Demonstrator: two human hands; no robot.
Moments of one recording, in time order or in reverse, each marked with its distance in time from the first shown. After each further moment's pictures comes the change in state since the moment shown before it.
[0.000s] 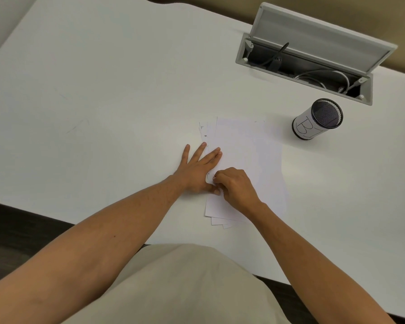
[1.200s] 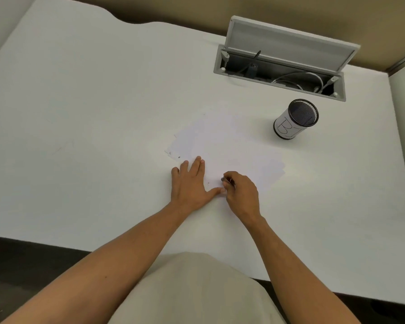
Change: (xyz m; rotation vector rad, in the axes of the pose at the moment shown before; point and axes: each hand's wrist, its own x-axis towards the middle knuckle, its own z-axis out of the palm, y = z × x) left_hand -0.013 0.047 0.002 0.040 0.223 -0.312; right_hand -0.028 0.015 0.007 0.198 0.288 0.566
